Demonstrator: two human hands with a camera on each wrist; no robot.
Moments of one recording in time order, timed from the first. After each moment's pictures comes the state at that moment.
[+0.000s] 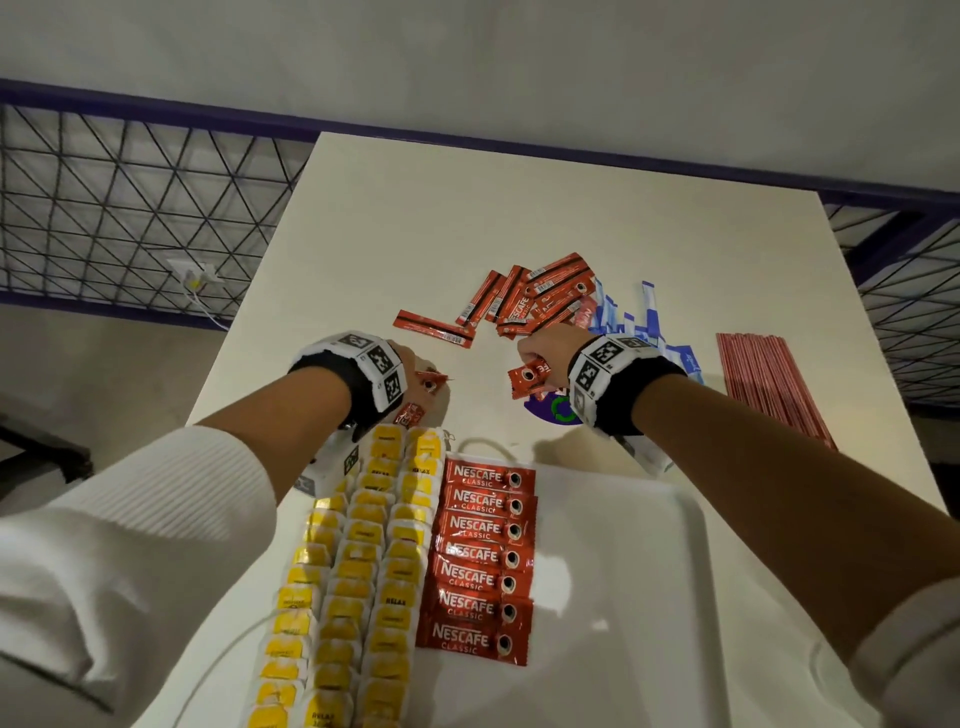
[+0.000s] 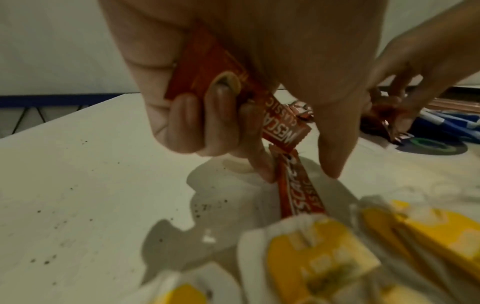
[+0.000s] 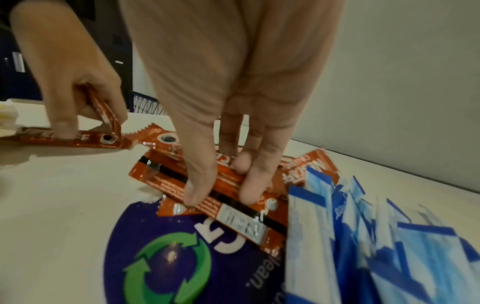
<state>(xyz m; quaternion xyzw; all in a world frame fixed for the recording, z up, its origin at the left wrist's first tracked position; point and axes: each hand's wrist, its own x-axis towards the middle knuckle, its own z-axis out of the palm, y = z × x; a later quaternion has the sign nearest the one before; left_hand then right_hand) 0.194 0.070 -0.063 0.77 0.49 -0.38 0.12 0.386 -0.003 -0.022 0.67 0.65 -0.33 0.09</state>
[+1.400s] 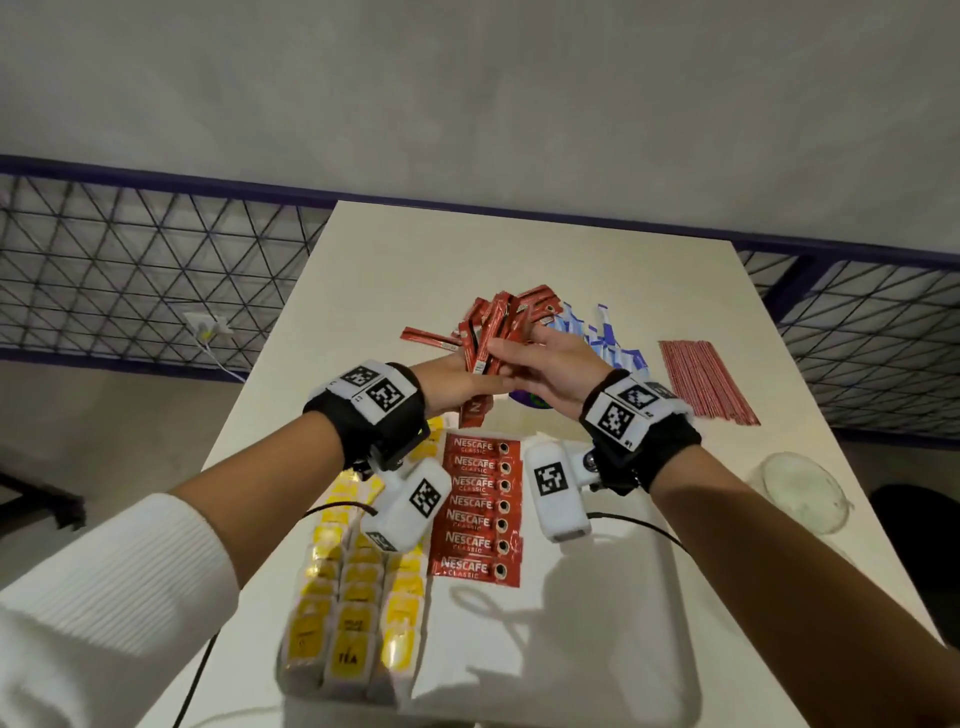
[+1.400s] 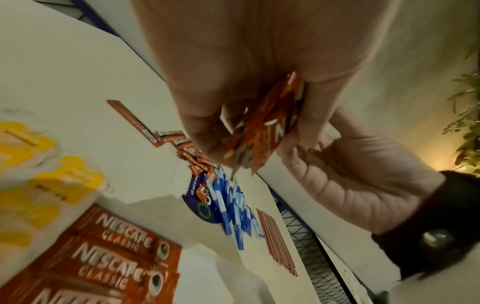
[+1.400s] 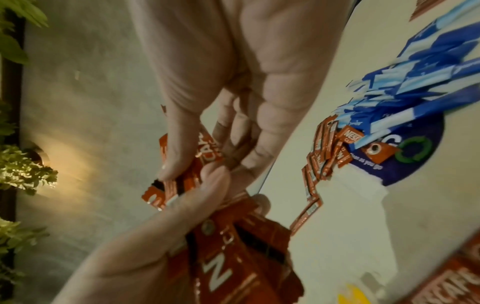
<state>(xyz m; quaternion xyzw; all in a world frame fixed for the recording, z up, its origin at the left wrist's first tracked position) 0.198 -0.077 0.050 0.63 0.37 0.10 0.68 0.329 -0.119 0.064 0.55 0.31 -0.60 -0.49</state>
